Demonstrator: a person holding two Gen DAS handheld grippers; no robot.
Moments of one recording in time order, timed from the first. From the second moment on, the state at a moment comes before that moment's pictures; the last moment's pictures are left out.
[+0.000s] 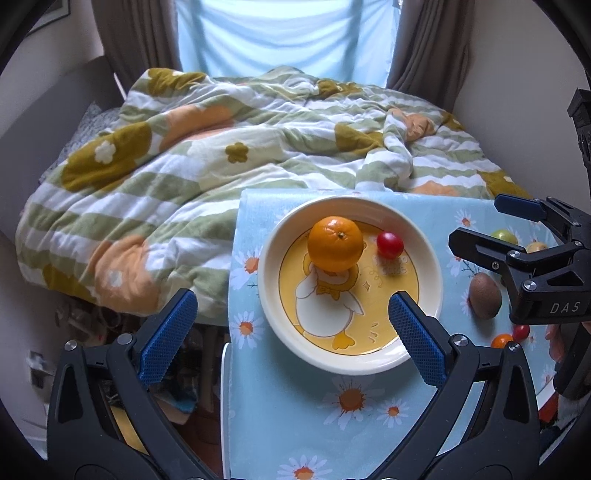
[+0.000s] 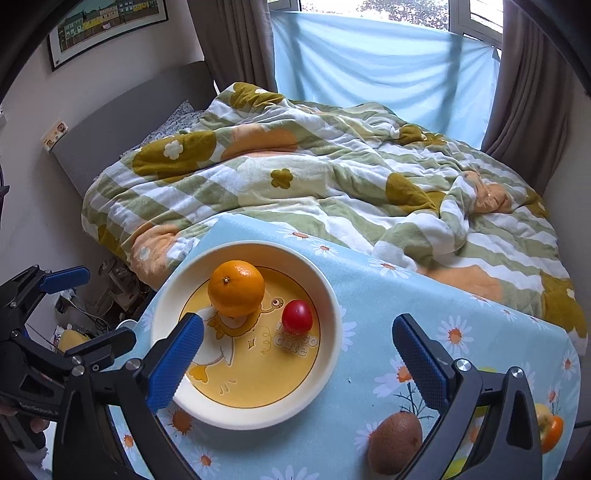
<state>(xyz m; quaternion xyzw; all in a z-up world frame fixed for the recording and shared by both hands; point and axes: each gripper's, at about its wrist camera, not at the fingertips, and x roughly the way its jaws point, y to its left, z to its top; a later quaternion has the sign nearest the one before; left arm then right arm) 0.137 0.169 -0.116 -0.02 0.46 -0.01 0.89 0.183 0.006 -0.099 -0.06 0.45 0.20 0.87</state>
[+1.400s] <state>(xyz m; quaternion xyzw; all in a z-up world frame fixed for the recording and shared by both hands) 0.108 -0.108 -0.136 0.02 0.46 -0.16 0.88 0.106 -0.270 -0.110 -0.04 0.44 0.13 0.89</state>
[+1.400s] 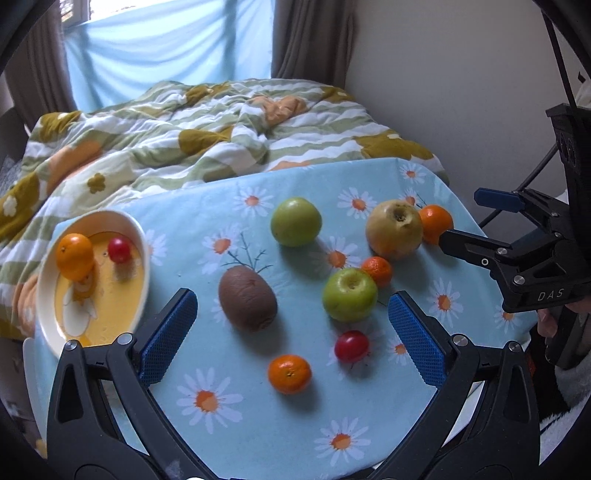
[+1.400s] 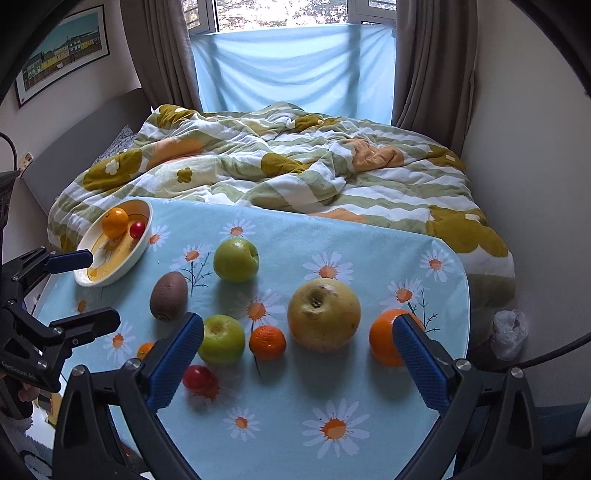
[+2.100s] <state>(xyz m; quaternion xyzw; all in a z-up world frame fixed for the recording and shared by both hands) 0.132 -0.177 -0.219 0.04 0.51 -0.17 0.84 0.141 -0.294 -0.166 -0.11 0.45 0.20 0.86</state>
